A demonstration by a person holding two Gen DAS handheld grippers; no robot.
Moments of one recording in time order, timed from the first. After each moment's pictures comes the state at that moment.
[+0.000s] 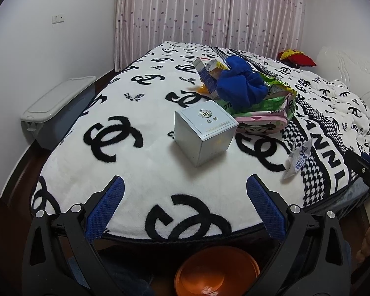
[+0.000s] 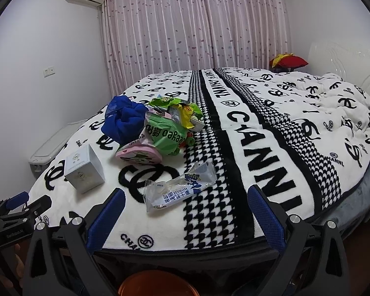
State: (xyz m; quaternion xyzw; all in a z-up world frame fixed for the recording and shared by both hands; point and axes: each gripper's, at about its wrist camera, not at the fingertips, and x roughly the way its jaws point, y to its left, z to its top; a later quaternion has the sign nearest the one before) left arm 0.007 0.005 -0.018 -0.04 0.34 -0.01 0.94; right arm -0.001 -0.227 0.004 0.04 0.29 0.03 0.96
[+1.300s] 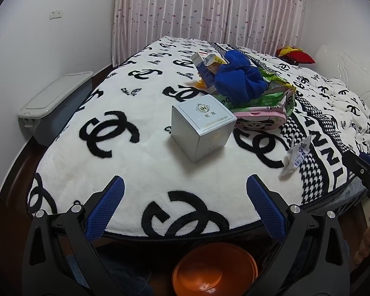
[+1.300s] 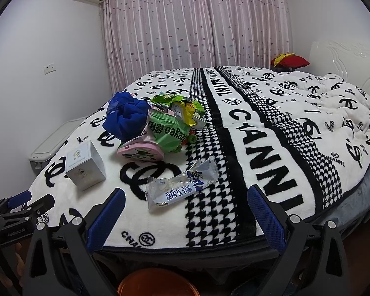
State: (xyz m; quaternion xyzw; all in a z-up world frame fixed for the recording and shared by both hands) left arm 0.010 0.003 -0.022 -0.04 0.35 -0.02 0.93; right arm 0.000 -0.224 0.002 0.04 0.29 0.03 0.95
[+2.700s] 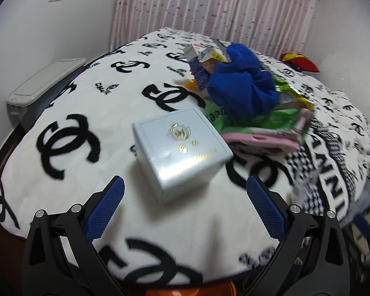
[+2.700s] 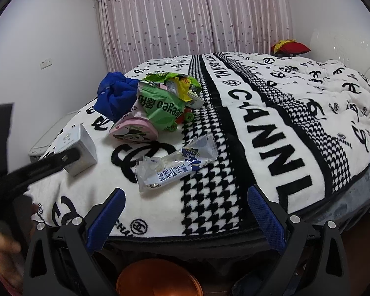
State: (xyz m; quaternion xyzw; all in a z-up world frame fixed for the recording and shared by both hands) left arm 0.095 -0.022 -0.041 -0.09 0.38 -0.02 0.92; right arm 0.013 -0.229 -0.031 0.05 0.33 0.03 0.94
